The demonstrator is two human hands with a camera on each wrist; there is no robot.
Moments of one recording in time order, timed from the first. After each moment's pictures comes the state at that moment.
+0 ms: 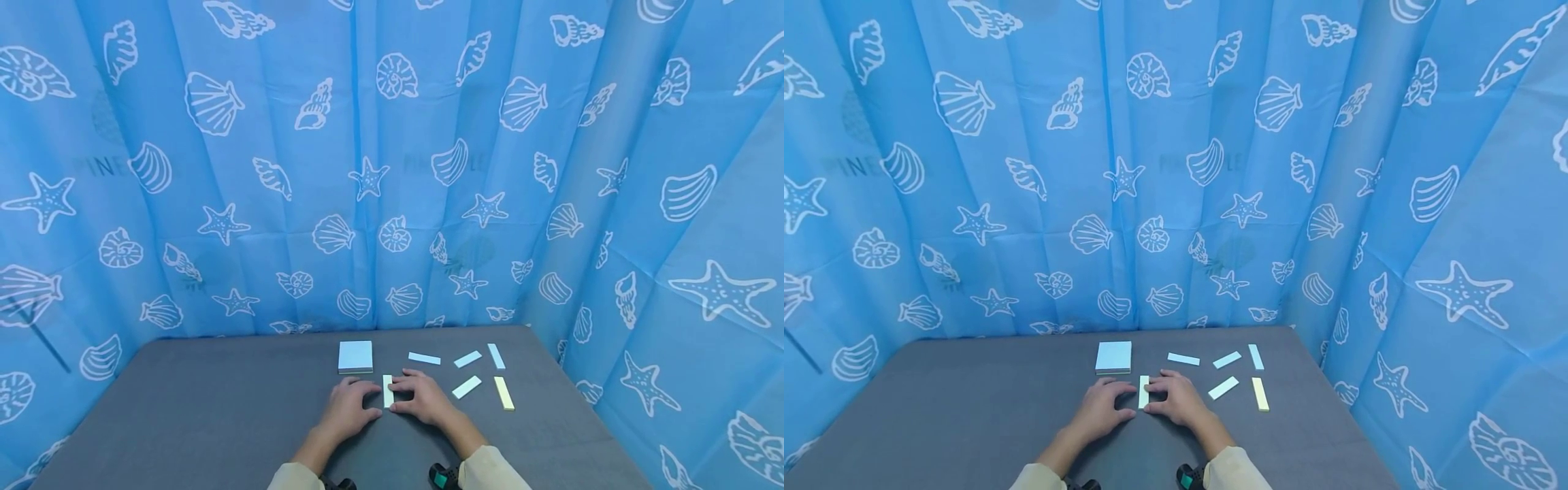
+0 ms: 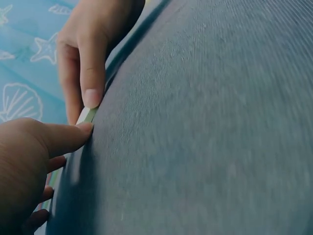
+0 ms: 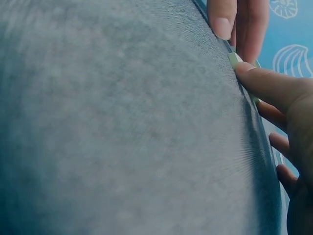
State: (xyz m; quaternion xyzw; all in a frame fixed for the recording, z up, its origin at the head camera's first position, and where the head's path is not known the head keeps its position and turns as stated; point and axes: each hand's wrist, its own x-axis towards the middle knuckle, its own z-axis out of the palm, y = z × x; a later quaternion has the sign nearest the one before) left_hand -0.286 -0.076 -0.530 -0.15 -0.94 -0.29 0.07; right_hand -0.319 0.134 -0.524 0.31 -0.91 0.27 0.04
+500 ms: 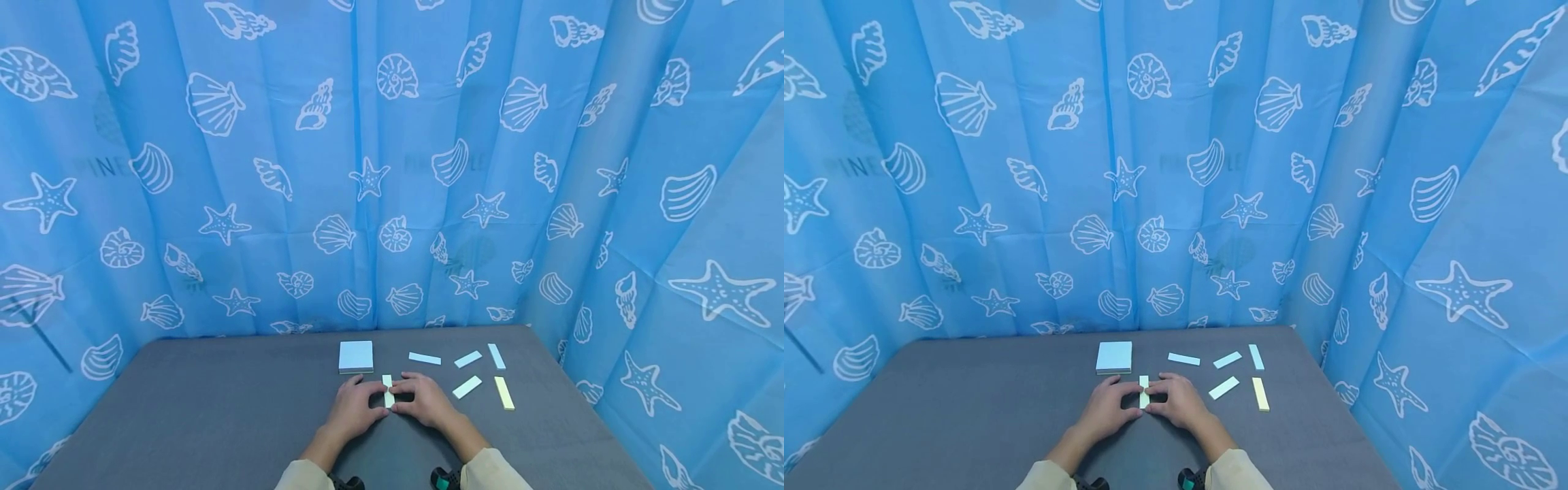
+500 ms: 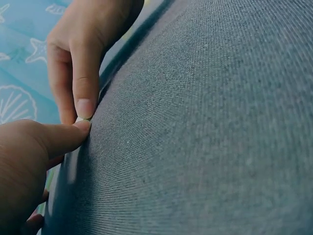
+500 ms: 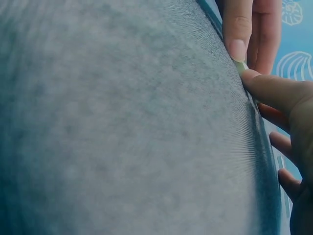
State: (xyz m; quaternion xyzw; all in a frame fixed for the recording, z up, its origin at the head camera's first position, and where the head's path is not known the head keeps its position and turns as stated) left_hand -0.289 -0.065 -0.529 -0.15 -0.94 -0.29 0.07; right_hand -0.315 0.132 -0.523 0.30 -0.92 0.26 0.04
